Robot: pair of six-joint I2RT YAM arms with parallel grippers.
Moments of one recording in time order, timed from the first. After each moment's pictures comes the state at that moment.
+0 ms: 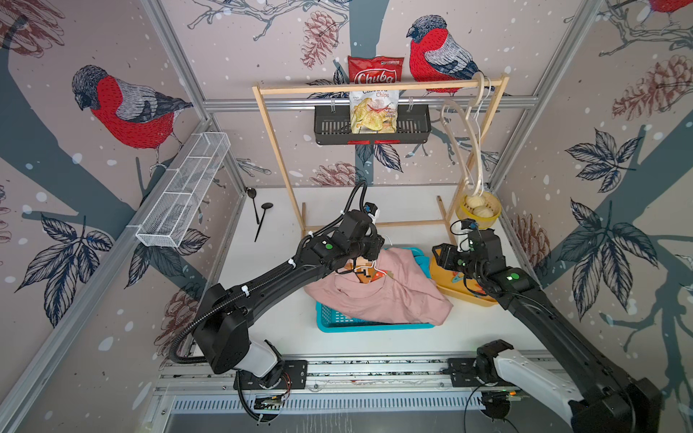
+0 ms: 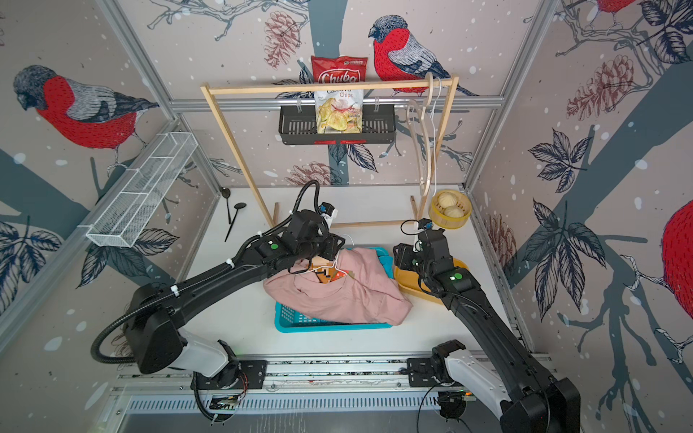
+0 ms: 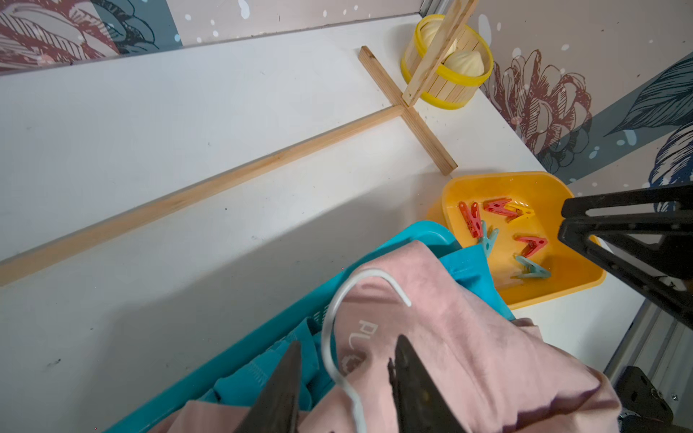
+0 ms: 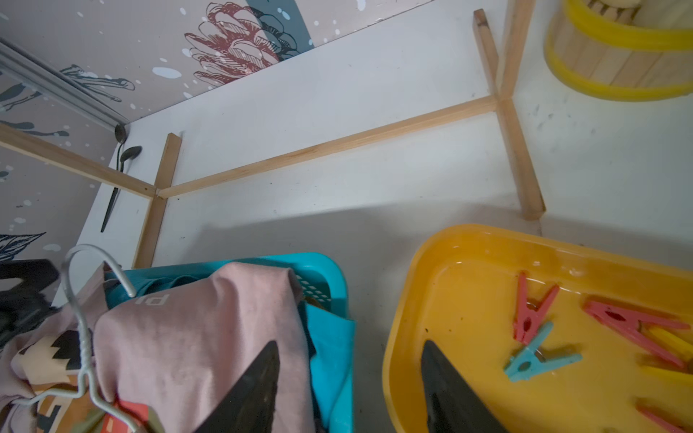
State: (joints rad) left arm -0.78 1.50 1.21 -0.37 0.01 -0.34; right arm 0.41 0.96 0.78 -0.46 -0.03 0.44
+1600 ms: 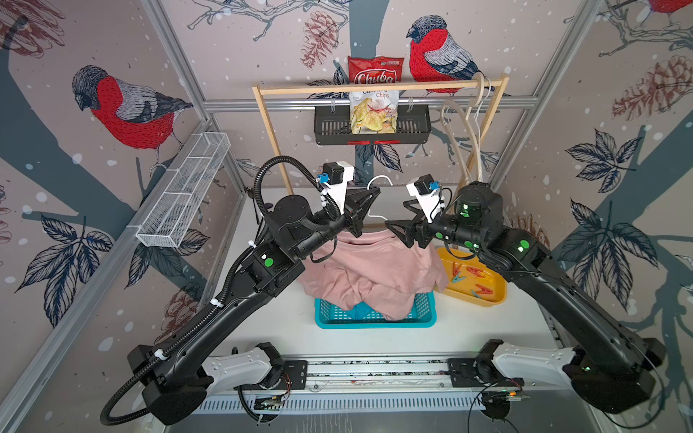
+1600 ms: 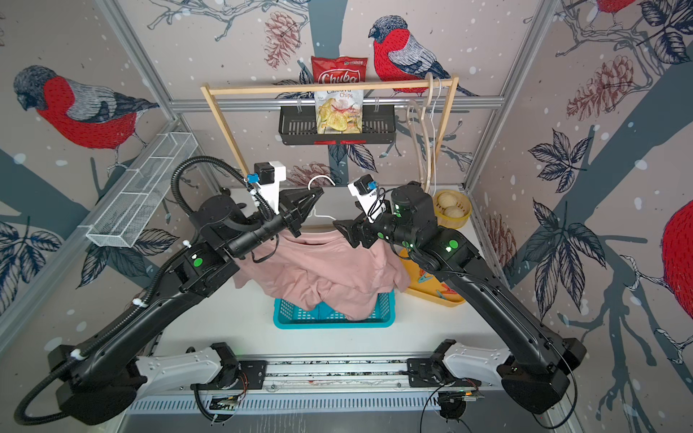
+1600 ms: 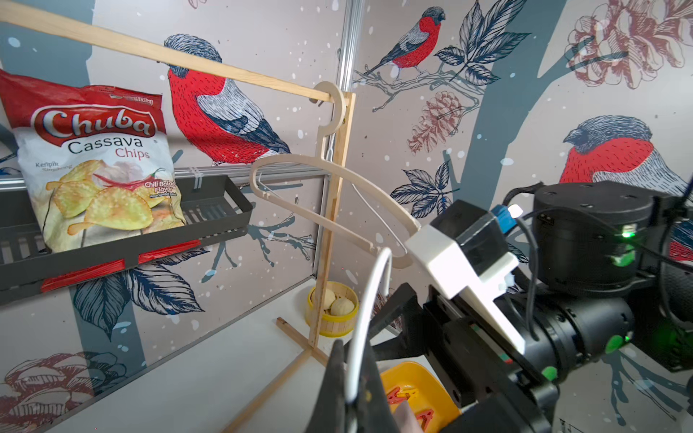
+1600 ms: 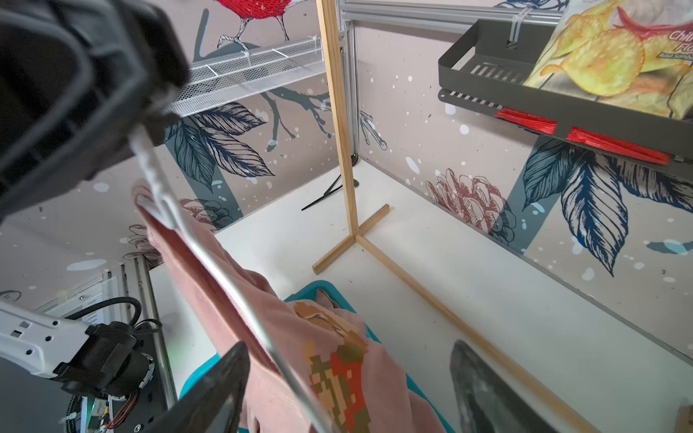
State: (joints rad) left arm -0.79 1.14 1.36 -0.07 0.16 -0.16; right arm 0.77 1.20 1.48 -0.60 -0.22 -0.06
